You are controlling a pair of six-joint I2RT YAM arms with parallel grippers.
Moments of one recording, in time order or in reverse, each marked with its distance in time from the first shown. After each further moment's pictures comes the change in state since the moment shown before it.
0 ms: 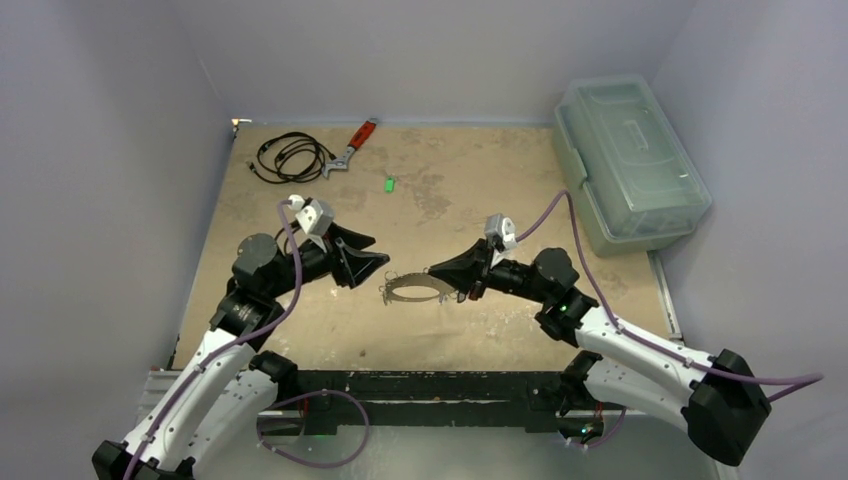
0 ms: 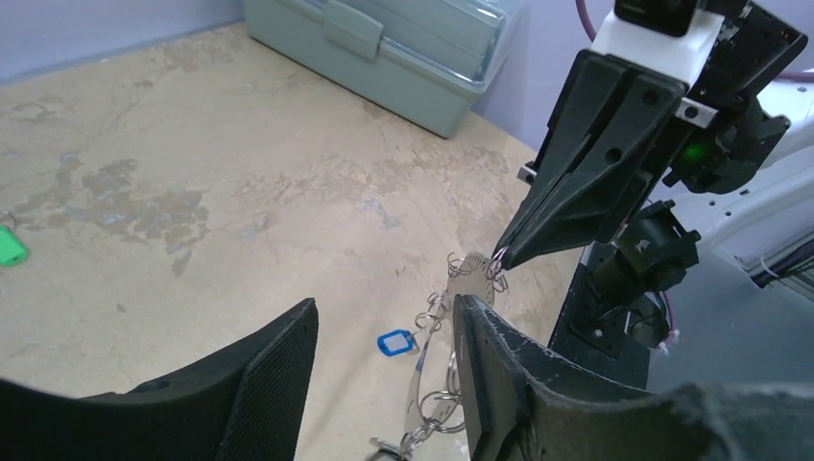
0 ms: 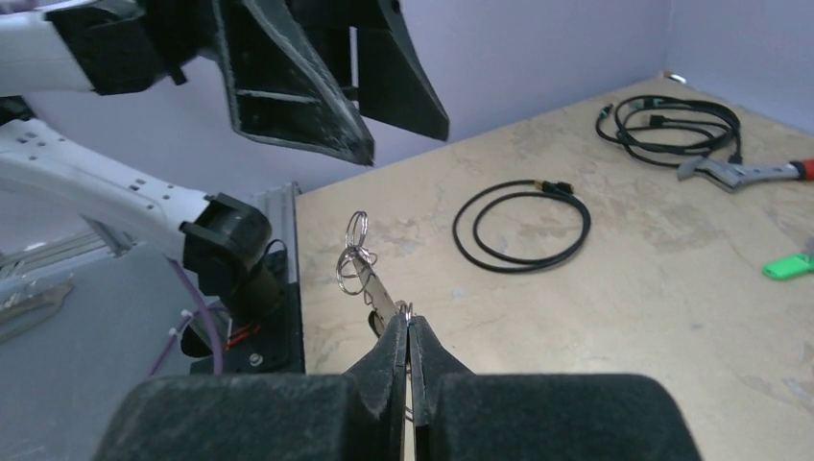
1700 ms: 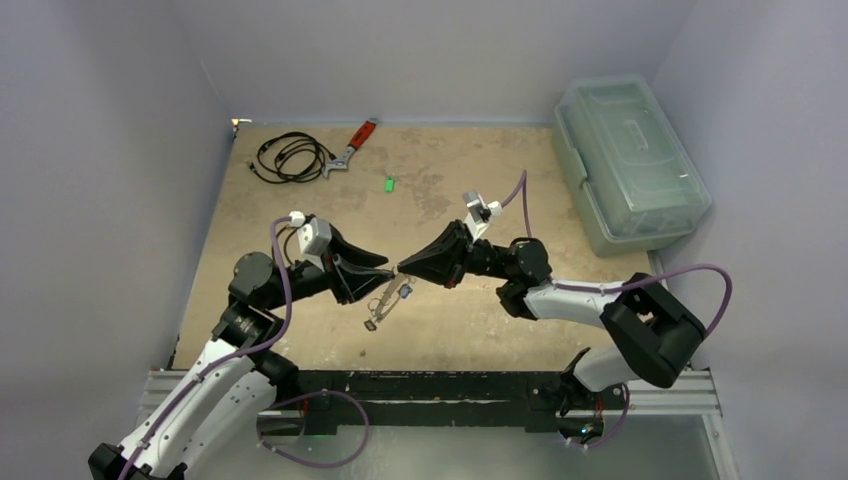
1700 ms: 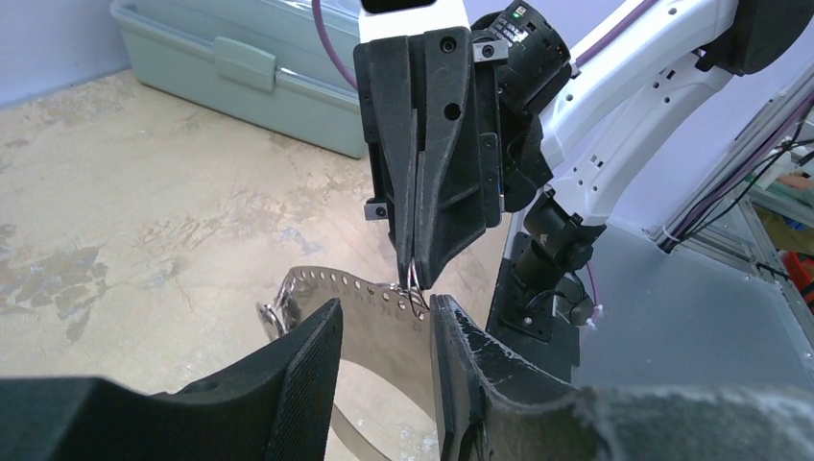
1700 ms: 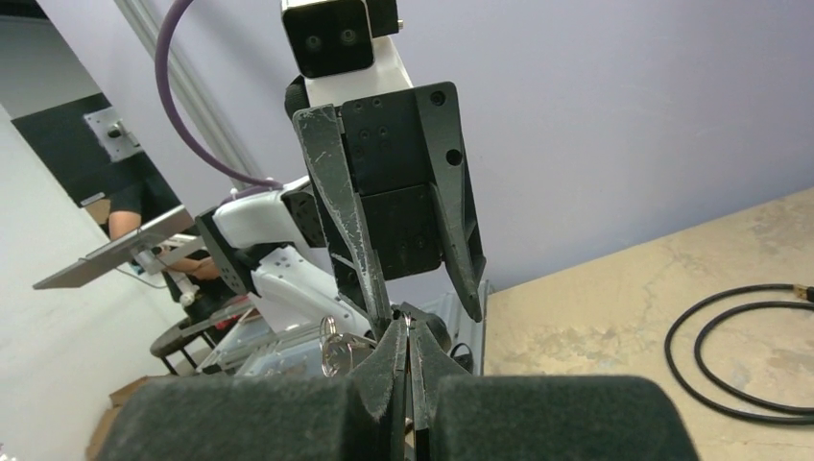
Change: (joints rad) left arm -0.076 -0.066 -0.095 0.167 0.109 -0.080; right arm 0.013 0.488 0.103 0.822 -0.214 0.594
